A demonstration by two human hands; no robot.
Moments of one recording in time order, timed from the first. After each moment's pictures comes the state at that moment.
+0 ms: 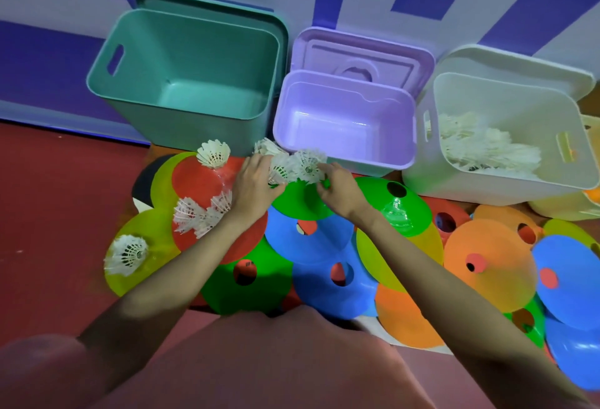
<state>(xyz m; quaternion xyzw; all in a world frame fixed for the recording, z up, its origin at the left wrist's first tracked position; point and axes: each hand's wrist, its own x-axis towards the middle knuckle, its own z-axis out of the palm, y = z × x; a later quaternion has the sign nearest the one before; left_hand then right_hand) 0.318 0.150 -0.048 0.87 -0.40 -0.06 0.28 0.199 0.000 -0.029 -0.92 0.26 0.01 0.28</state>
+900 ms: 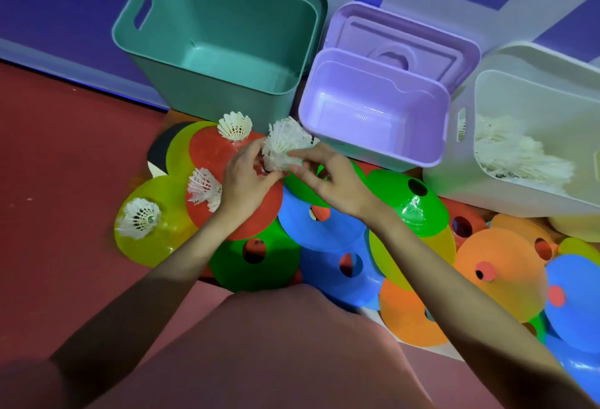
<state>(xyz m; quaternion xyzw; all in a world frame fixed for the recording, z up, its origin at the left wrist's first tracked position) 0.313 0.198 -0.026 0.83 -0.26 -0.11 0.48 0.217 0.053 0.029 -0.89 0.12 -0.03 0.45</state>
